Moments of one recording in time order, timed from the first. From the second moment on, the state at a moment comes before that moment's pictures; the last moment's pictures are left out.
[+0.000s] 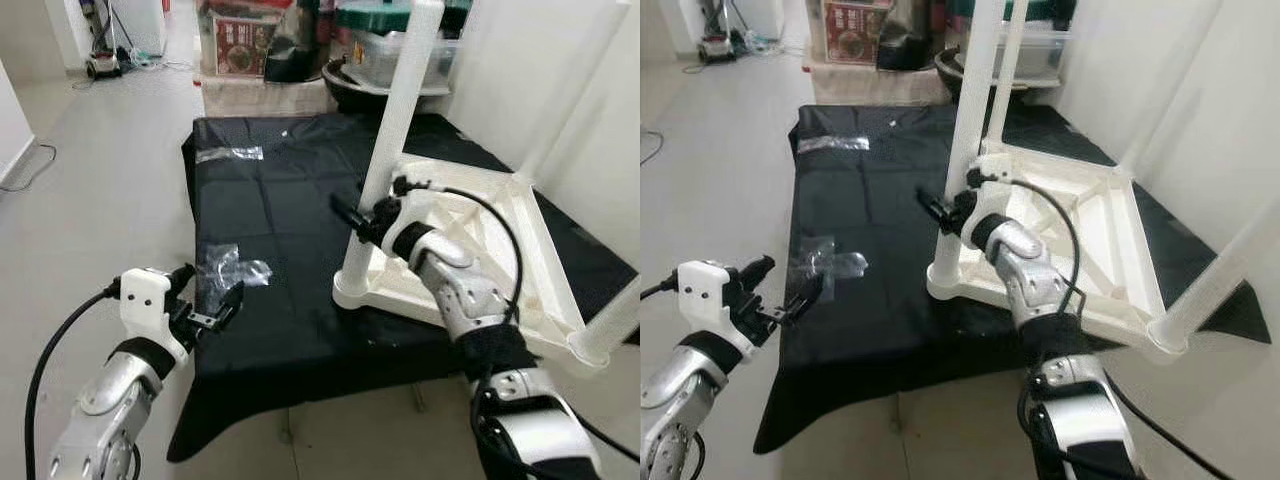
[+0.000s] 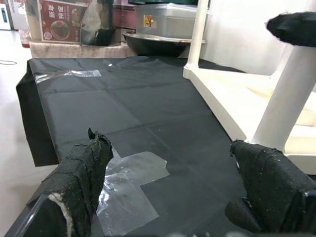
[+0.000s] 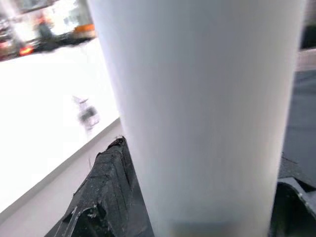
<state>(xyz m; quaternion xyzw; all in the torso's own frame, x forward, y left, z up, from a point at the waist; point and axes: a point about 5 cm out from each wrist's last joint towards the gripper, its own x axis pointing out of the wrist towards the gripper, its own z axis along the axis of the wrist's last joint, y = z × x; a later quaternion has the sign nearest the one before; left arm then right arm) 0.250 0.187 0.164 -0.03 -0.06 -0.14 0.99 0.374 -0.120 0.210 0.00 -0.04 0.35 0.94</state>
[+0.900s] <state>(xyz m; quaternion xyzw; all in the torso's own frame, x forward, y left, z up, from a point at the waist) 0.245 0.189 0.162 -0.03 -0.05 -0.14 0.99 0.361 -0.138 0.167 -0.04 0.04 -0.09 0.99</state>
